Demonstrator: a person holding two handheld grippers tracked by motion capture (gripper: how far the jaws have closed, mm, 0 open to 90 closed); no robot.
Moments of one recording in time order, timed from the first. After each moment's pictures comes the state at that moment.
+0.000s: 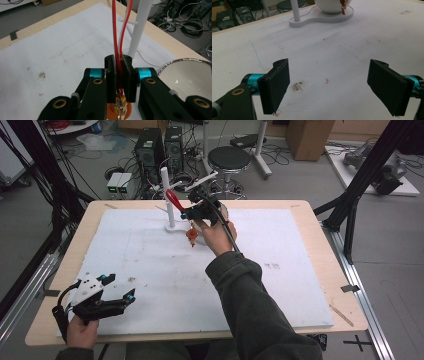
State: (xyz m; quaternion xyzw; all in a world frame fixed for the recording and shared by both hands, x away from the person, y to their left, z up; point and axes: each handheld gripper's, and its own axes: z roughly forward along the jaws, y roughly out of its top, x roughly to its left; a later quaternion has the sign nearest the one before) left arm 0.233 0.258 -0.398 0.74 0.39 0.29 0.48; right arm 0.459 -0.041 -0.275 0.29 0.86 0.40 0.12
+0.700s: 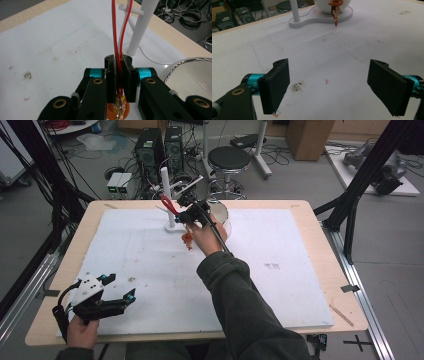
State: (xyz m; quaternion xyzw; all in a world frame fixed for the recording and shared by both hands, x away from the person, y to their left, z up) left arm 0.233 0.258 -0.398 0.74 0.39 0.29 0.48; right arm 0.474 -0.012 -0.300 0.30 0.87 0.36 0.12
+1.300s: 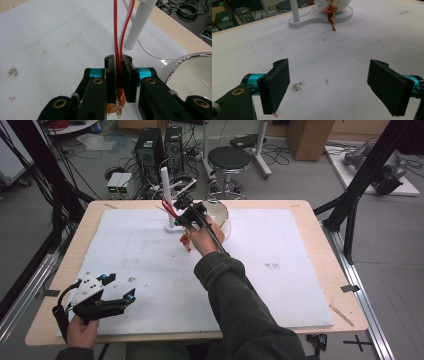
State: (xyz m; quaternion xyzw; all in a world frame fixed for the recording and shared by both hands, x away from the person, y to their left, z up) left arm 0.233 0.258 -0.398 0.74 0.39 0.28 0.48; right arm 0.482 -0.002 -0.315 0.30 0.89 0.32 0.14
